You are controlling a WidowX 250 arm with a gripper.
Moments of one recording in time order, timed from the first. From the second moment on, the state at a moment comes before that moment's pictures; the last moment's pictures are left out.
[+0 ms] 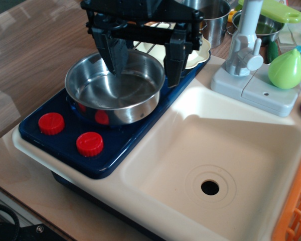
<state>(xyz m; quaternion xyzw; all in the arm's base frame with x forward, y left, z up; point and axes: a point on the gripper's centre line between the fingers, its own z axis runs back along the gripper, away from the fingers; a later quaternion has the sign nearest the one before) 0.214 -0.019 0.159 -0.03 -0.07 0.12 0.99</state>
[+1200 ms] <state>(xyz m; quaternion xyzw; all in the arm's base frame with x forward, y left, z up) 0.208 -0.035 0.130 -0.01 -0.09 0.11 0.99</state>
